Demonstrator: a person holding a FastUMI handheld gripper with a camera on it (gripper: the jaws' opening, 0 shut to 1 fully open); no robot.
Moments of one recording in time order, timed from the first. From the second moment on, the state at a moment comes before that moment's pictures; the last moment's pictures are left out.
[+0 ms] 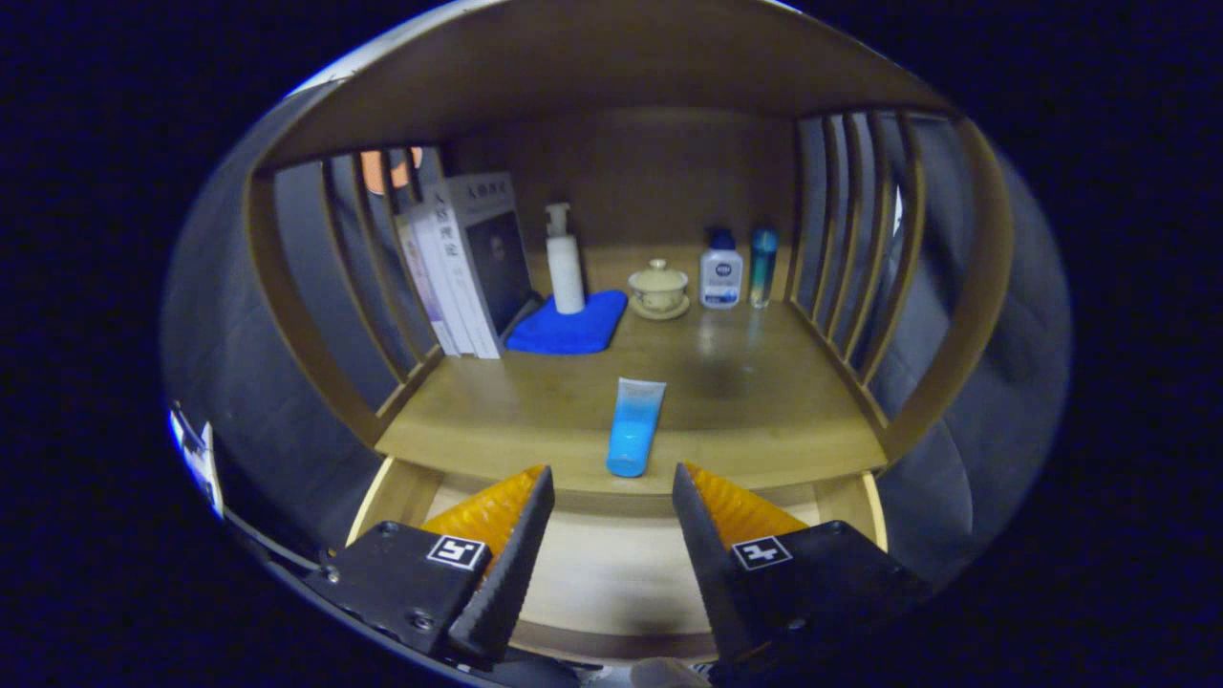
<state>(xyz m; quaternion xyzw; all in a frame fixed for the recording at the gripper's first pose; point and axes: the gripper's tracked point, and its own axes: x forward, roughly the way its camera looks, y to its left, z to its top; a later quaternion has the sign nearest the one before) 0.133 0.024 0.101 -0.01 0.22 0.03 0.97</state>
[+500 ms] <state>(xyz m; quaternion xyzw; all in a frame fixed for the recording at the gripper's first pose) 0.006 0.035 0.090 0.00 0.00 0.03 1.00</state>
